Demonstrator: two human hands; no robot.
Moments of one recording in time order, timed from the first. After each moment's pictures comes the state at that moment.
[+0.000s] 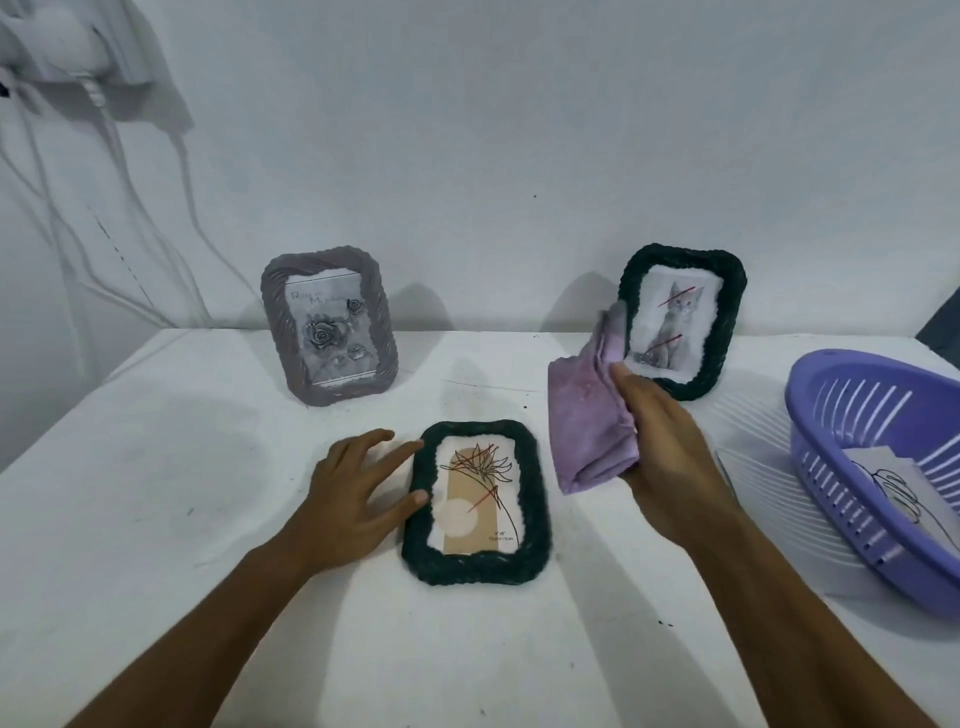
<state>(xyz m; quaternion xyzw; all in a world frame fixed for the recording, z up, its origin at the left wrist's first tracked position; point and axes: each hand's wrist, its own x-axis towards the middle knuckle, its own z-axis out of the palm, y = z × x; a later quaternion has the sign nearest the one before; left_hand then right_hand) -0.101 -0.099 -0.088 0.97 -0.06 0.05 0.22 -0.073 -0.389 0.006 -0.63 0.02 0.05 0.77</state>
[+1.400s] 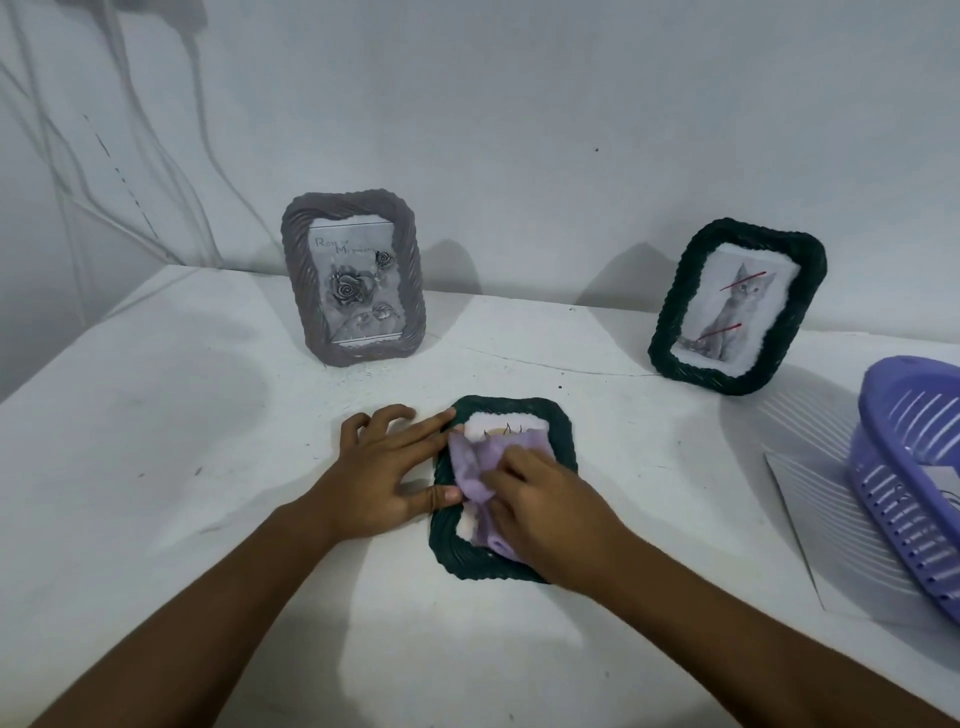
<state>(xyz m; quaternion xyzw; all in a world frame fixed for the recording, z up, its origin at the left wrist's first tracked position) -0.081 -0.090 -0.107 0.98 -0.15 0.04 0.15 -0.076 -0.318 -0.071 -0.88 -0.47 -0.04 0.09</state>
